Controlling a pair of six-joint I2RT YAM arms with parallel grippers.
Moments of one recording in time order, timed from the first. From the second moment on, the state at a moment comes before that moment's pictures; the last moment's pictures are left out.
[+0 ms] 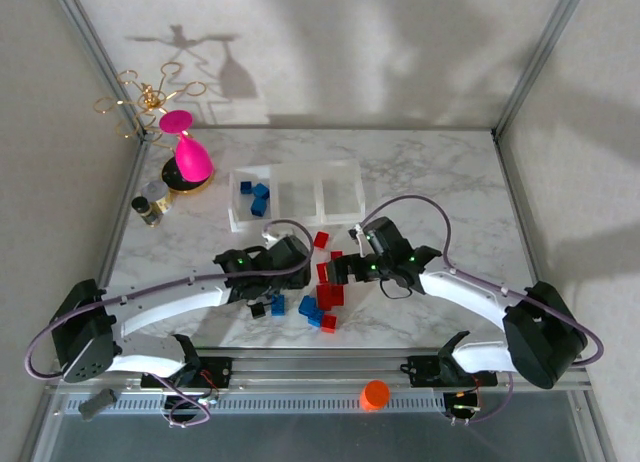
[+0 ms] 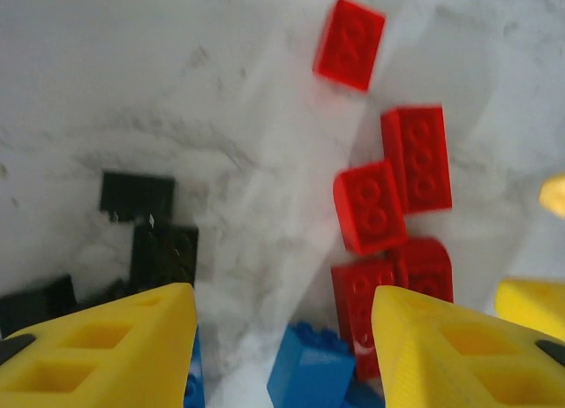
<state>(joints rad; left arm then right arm) -0.98 1.30 0.87 -0.62 -0.28 -0.94 0.73 1.29 0.67 -0.28 -0.26 0.47</state>
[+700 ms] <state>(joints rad) -1.09 1.55 0.89 -0.55 -0.23 -0.95 0.73 1.26 0.61 -0.28 -0.23 0.54</state>
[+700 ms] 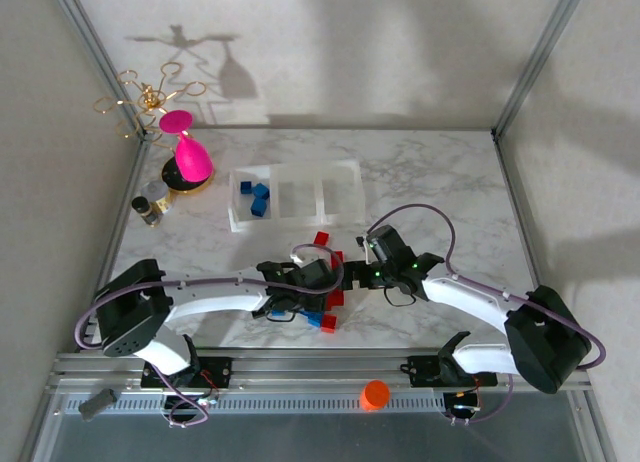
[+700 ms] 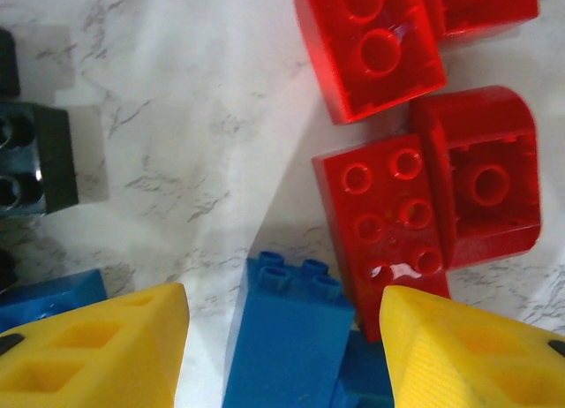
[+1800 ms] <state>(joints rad) -1.05 1.55 0.84 -0.55 -0.19 -0.94 0.73 1.28 0.60 -0.26 -0.21 0.54</state>
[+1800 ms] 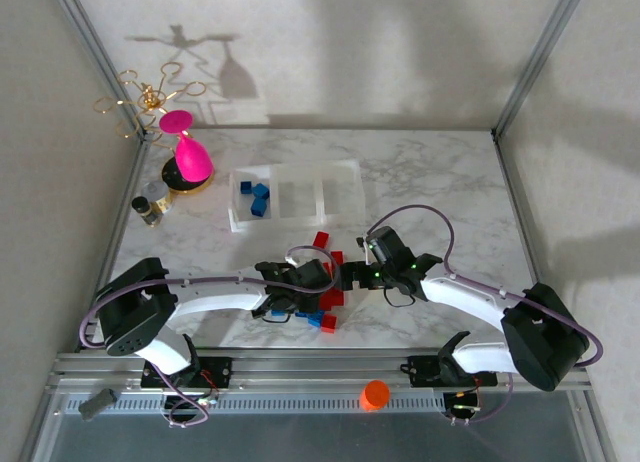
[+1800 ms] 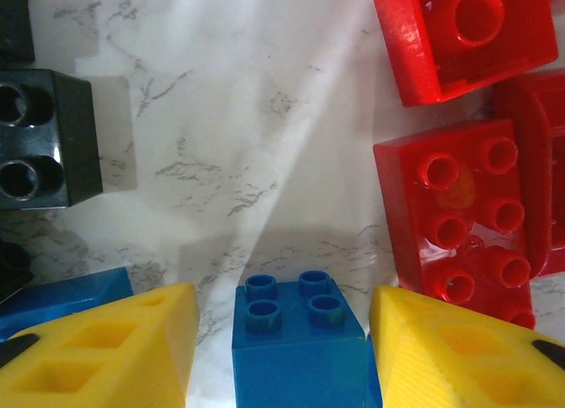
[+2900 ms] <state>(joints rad) -0.83 1.40 0.99 -0.70 -0.36 -0.86 0.73 1.25 0.68 -0.23 -0.21 0.53</state>
